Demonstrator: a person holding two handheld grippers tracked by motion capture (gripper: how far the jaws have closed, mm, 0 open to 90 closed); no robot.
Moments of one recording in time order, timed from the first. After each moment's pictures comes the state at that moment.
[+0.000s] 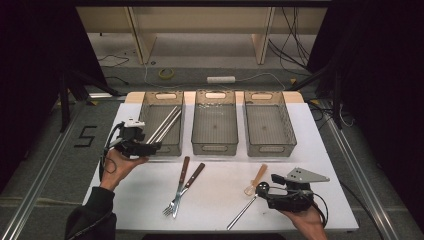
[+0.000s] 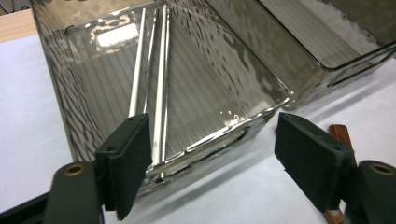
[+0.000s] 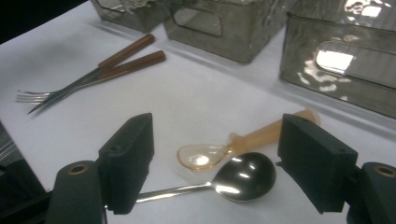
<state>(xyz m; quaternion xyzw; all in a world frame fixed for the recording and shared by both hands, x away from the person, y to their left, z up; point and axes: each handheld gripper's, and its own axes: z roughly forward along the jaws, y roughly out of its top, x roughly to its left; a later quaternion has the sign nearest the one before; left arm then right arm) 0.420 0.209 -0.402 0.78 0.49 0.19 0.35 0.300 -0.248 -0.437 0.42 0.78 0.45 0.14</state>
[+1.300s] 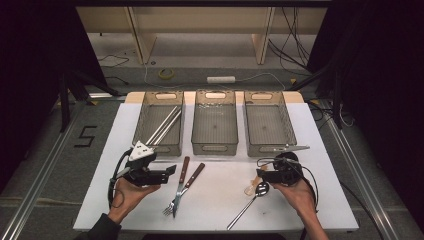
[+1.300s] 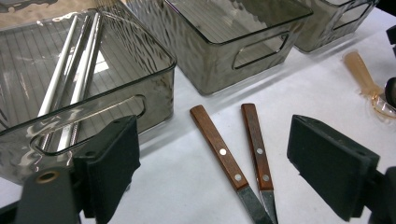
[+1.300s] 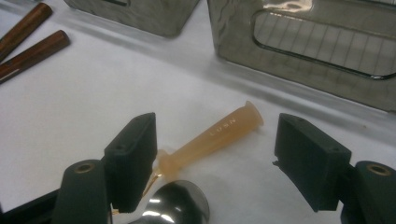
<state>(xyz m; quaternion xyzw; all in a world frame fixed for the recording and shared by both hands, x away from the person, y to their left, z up) 0.350 0.178 -0.421 0.77 0.44 0.18 0.42 0.373 -0.237 -0.440 0.52 0.79 0.31 0.12</state>
